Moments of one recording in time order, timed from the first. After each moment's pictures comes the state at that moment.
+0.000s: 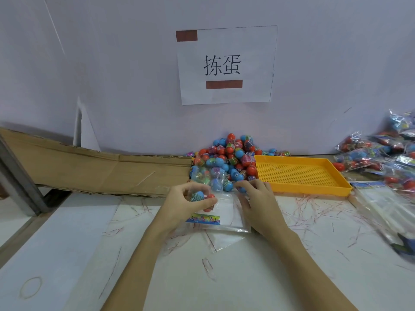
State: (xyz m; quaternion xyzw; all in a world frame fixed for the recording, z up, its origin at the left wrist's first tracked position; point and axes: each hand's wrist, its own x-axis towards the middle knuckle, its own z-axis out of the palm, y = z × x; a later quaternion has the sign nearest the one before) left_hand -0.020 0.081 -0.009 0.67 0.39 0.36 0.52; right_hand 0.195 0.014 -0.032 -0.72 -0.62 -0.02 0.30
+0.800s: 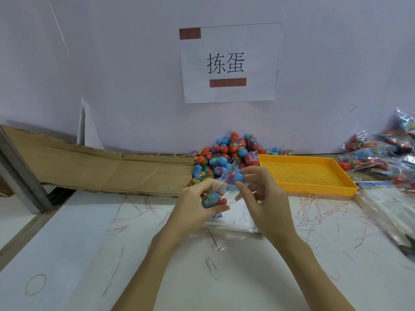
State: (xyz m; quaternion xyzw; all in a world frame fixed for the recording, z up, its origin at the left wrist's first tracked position) left_hand -0.005 0.065 -0.011 0.78 0.35 0.37 0.36; right_hand 0.166 -0.016 0.008 -0.56 -0.60 0.05 0.57
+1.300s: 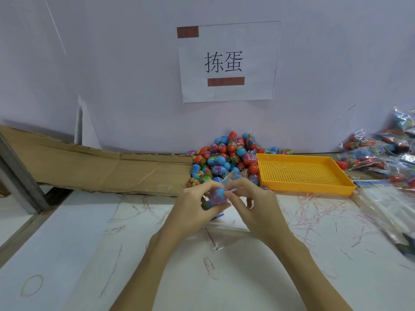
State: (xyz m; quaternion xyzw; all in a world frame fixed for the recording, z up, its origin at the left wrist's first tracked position) left_hand -0.006 0.062 -0.011 0.82 0.31 0.37 0.30; right_hand 0.166 -0.014 -0.003 -0.58 -0.65 0.05 0.48
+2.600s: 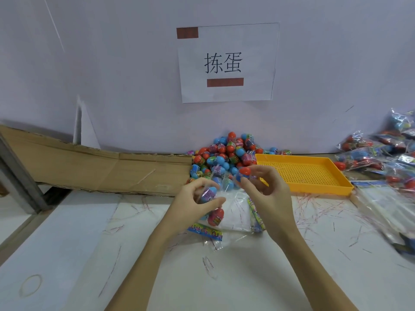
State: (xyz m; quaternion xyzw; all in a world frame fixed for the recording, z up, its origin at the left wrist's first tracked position) left_hand -0.010 0.068 -0.008 0.74 0.35 0.34 0.46; right_hand 0.174 -0.012 0.008 -0.51 -0.46 0.23 0.69
